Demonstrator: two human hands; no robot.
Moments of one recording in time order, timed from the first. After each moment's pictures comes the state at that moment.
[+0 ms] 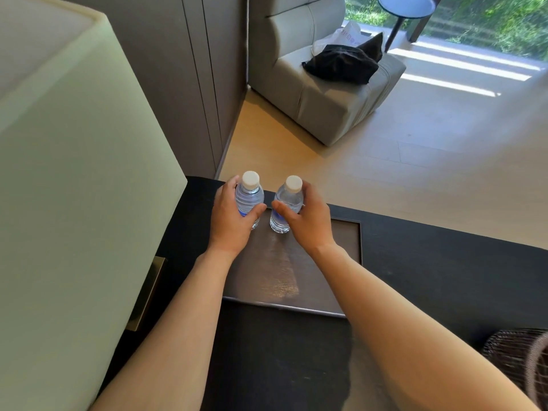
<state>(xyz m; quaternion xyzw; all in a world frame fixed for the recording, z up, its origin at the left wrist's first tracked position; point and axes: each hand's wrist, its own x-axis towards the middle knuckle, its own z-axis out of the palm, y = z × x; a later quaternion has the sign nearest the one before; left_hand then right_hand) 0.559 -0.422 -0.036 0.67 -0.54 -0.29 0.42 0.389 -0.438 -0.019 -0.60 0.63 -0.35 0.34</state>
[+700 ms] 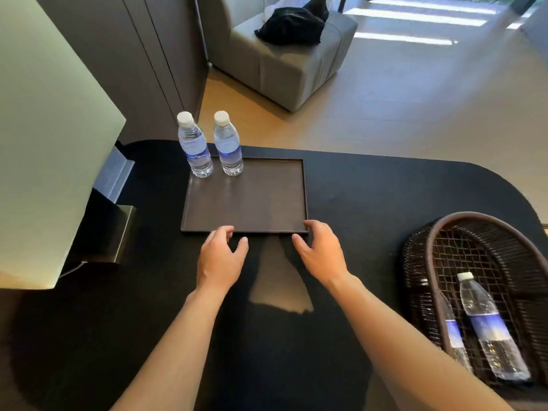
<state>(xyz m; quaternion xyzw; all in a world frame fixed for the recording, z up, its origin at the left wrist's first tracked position) 0.468 -0.204 -0.031 0.73 -0.55 -0.33 0.23 0.249 -0.206 -0.024 -0.57 0.73 -0.19 0.31</state>
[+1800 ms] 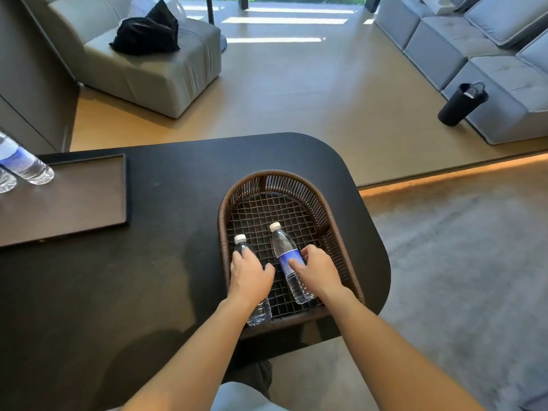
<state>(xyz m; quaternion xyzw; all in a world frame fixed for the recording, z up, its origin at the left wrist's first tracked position) -0.007 -0.026 -0.029 0.67 -0.62 -0.41 0.05 -0.164 0.019 -0.027 -0.43 0.84 -0.14 0.31</state>
